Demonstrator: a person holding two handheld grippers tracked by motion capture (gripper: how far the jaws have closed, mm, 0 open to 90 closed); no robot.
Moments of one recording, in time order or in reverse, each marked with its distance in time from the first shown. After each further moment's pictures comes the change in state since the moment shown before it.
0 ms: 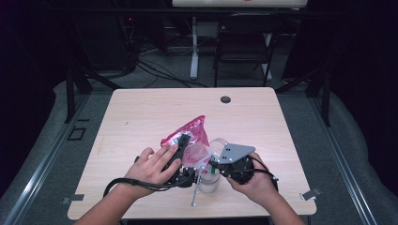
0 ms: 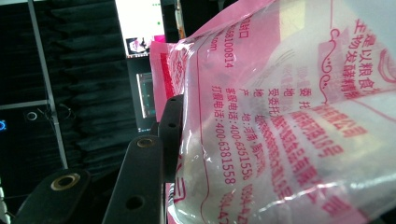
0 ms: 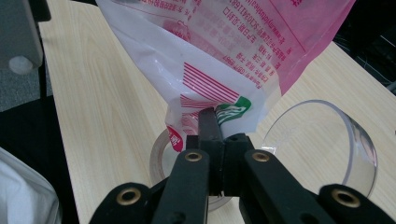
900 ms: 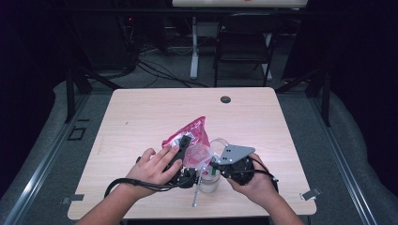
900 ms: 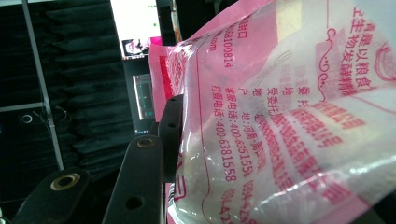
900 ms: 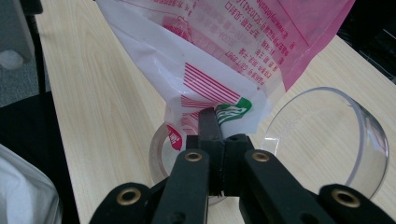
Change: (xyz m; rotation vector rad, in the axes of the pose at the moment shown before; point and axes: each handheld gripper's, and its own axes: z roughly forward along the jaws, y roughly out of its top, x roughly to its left) left arm -0.004 0.002 0.001 -0.006 -0.015 -0.001; right arm -0.001 -0.005 0.002 0.028 -0.007 0.000
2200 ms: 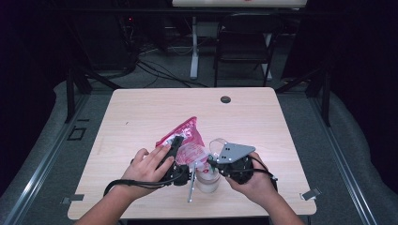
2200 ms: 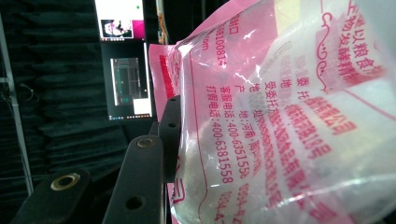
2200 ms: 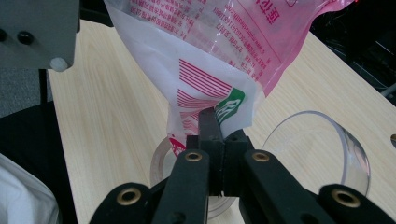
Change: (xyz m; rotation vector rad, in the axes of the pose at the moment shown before) left arm -0.005 -0.016 0.004 0.039 -0.081 -0.118; right arm 0.002 0.010 -0.004 -0.048 -0.002 -0.004
